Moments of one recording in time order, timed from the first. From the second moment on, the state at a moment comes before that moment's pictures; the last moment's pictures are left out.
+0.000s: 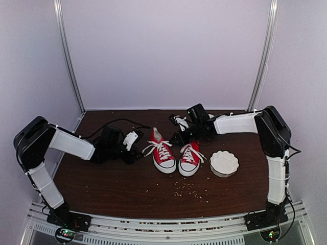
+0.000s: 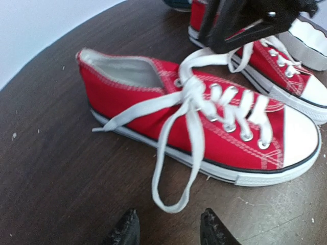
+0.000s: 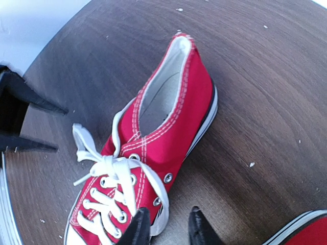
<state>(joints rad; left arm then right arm) -0.61 1.73 0.75 0.35 0.24 0.19 0.62 2.08 1.45 -0.16 -0.43 0.06</state>
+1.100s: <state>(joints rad) -0.81 1.80 0.93 0.28 0.15 0.51 0.57 2.05 1.38 -0.08 -0.49 0.08</state>
